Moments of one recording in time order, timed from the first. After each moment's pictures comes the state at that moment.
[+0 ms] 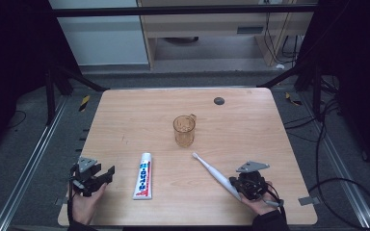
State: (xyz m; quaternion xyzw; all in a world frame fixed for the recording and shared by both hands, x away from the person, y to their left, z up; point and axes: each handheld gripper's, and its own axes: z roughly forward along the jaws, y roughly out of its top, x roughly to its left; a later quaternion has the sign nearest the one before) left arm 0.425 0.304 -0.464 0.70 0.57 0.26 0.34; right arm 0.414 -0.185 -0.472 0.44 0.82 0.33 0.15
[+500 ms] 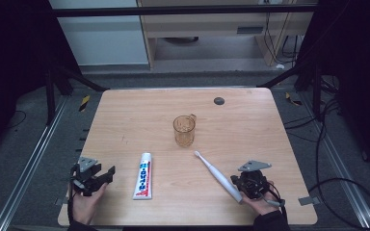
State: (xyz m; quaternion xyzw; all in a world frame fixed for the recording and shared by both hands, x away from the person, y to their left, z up) left arm 0.426 0.304 -0.466 0.70 0.57 0.27 0.34; right arm 0.416 -0.188 -0.468 0.46 0.81 0.33 0.16
